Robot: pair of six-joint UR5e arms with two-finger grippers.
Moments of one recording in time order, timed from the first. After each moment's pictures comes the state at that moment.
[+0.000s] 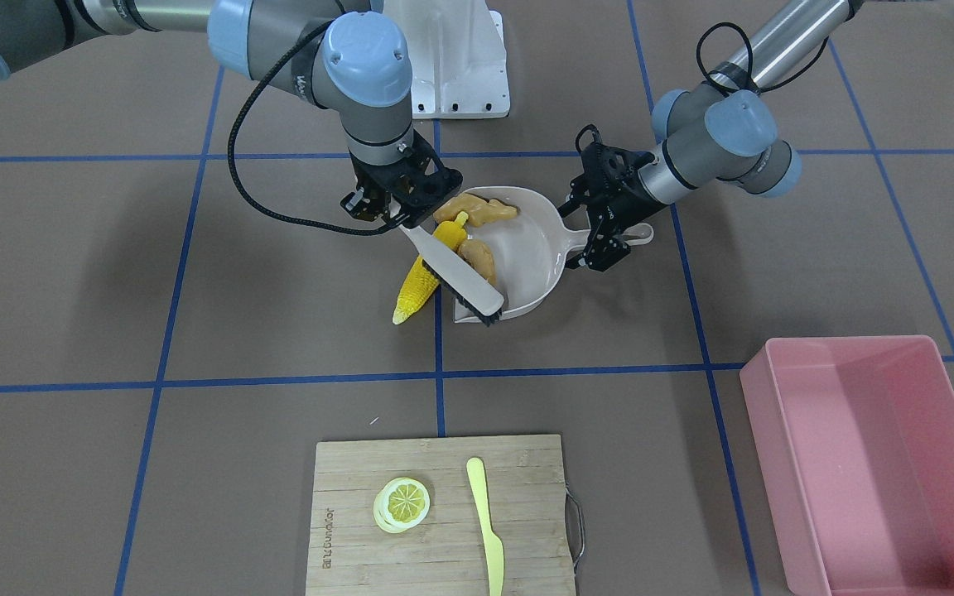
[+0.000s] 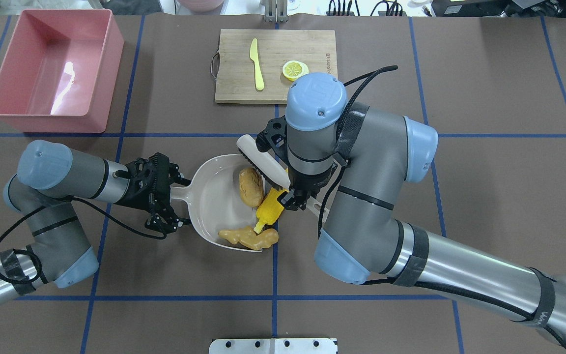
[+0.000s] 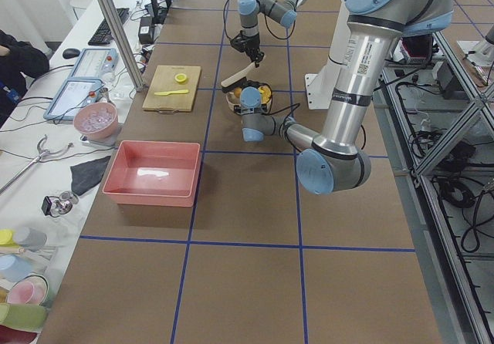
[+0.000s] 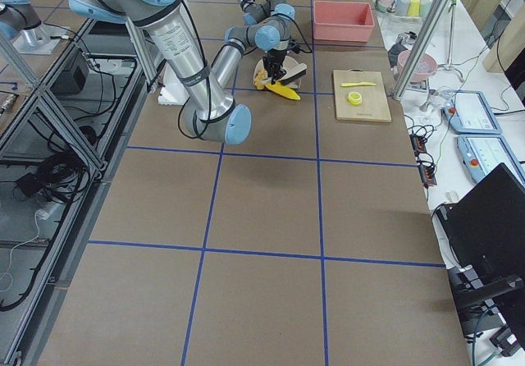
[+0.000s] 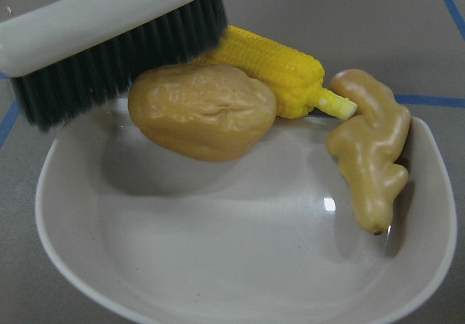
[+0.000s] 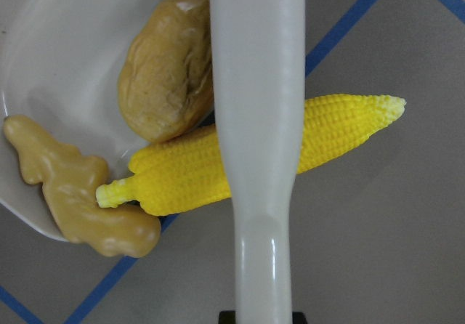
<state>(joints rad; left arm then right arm) -0.60 -1.89 -1.51 -2.71 -2.11 0.05 0.55 -0.81 1.71 -1.86 2.06 0.41</state>
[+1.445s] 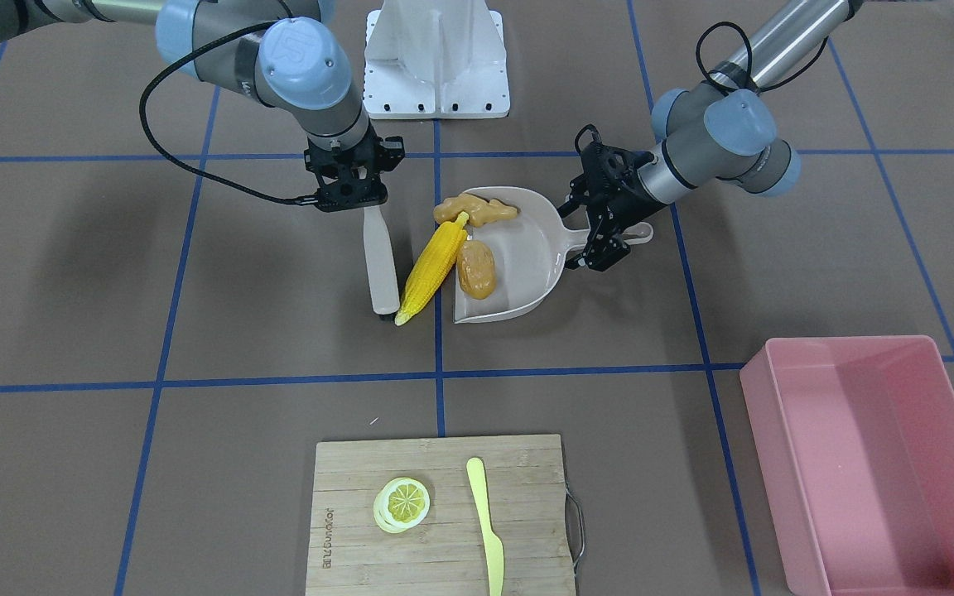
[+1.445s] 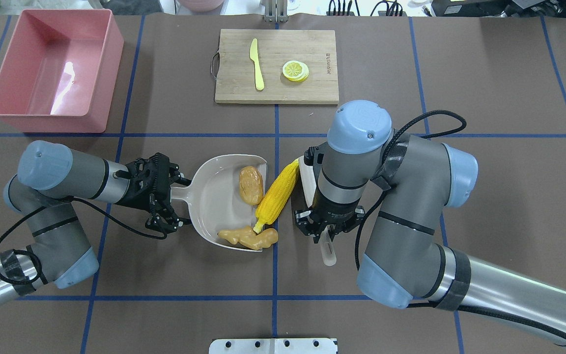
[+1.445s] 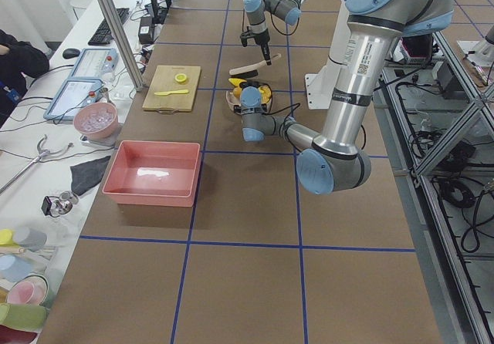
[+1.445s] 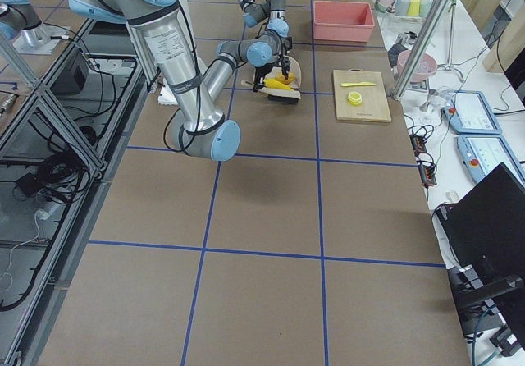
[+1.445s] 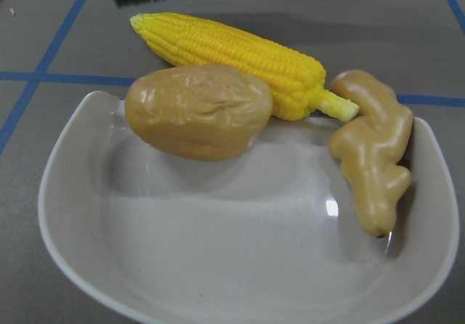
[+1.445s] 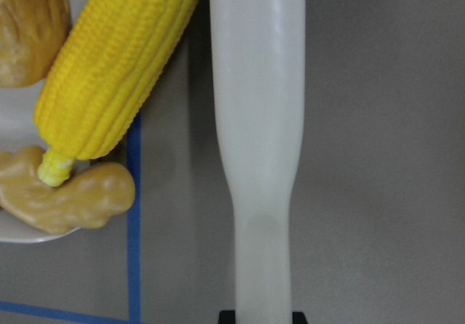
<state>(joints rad) -0.60 -1.89 -1.51 -2.70 -2.10 0.05 0.50 -0.96 1.80 -1.74 2.21 1.10</state>
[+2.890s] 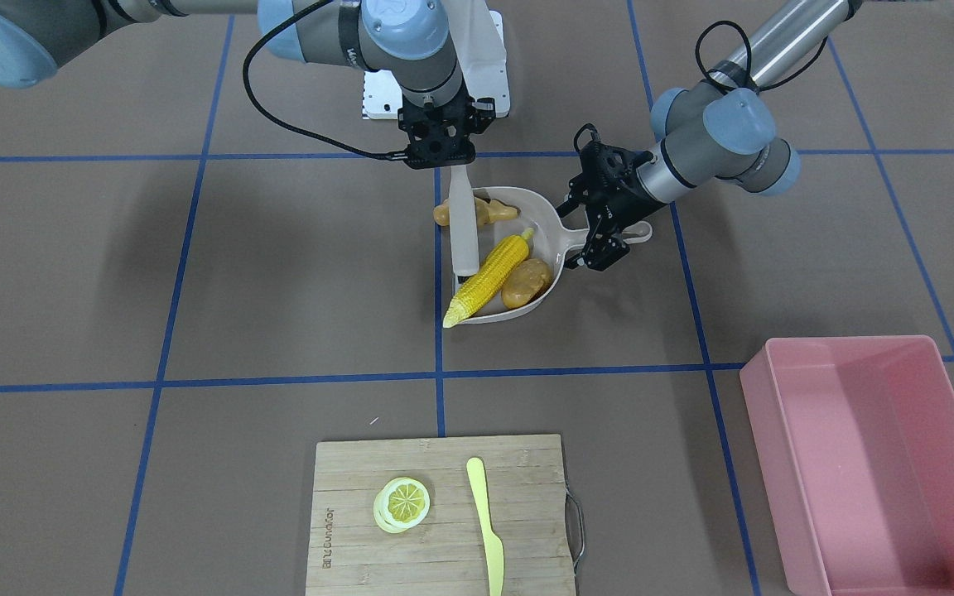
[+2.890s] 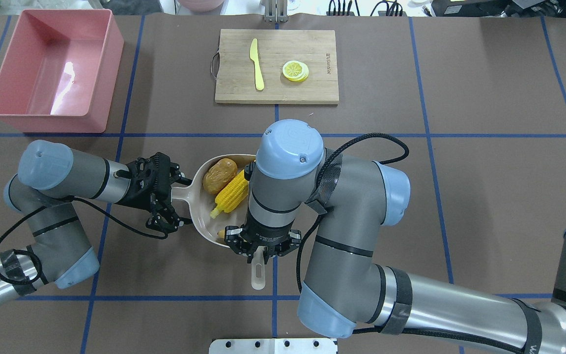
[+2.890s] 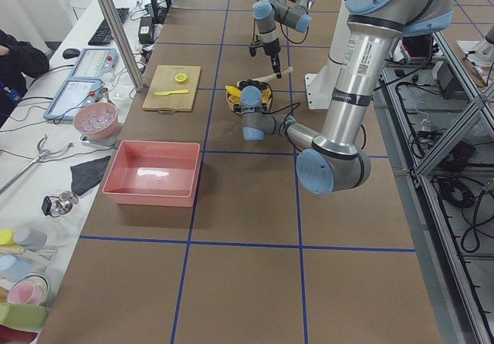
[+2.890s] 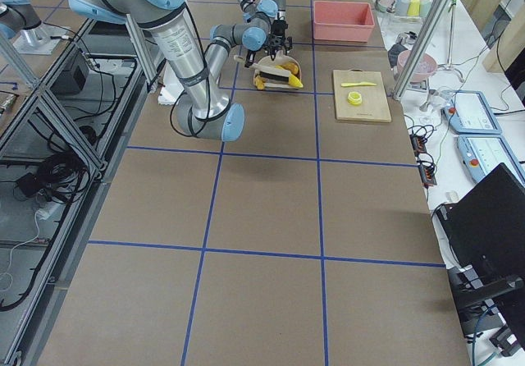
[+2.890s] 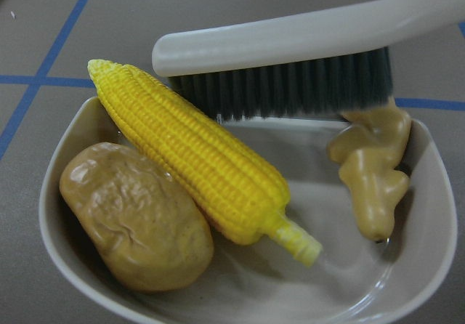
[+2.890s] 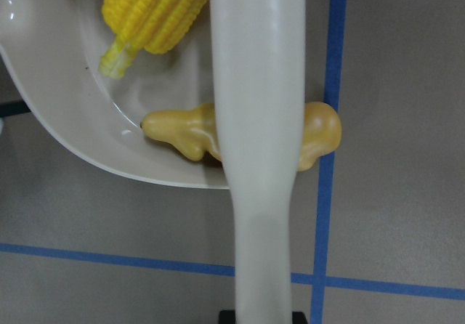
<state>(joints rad) -0.60 -1.89 -1.51 -2.70 -2.10 0.05 0.42 -0.79 1.72 -1.65 2.20 1.33</state>
